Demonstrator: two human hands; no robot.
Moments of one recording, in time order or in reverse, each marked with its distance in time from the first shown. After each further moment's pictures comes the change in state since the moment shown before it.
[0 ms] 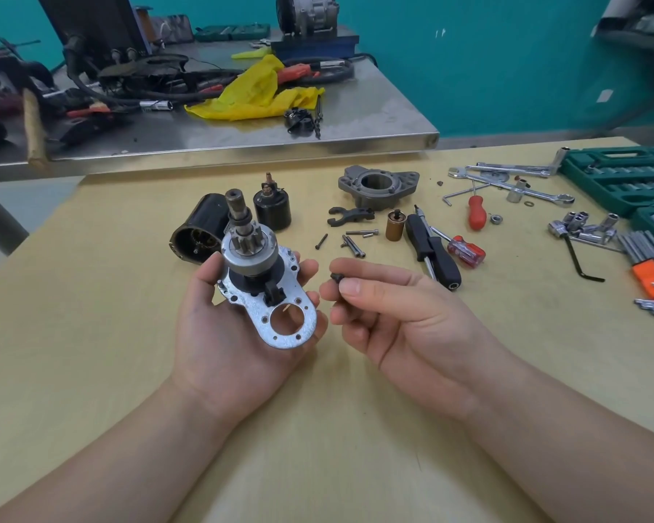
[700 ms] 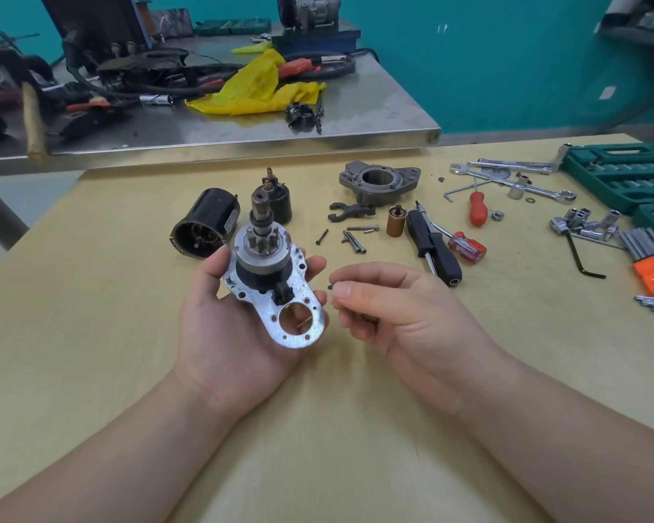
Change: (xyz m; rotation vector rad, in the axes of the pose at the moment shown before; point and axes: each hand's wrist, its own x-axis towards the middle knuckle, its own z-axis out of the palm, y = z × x) left_hand 0.001 -0.001 -0.004 -0.018 -0.056 0.019; right_hand 0.004 0.009 -0.006 -0.237 0.115 -0.068
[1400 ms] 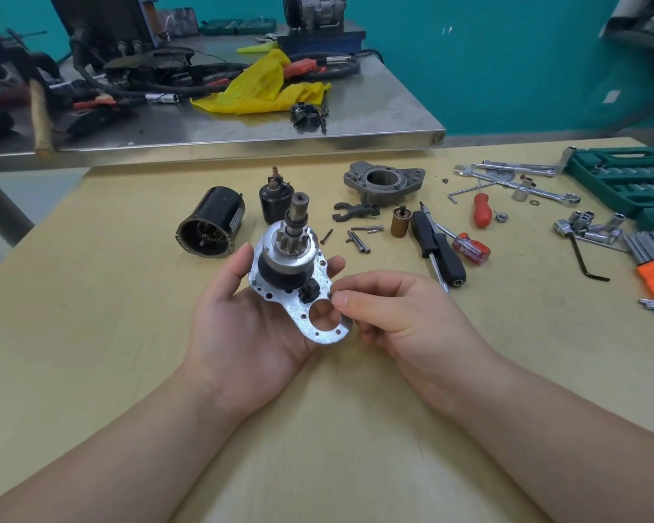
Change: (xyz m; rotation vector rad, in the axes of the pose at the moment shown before) left_hand -0.005 -0.003 0.009 -0.028 -0.086 -0.071; right_hand 0.008 0.015 -0.007 -0.238 0.111 -0.017
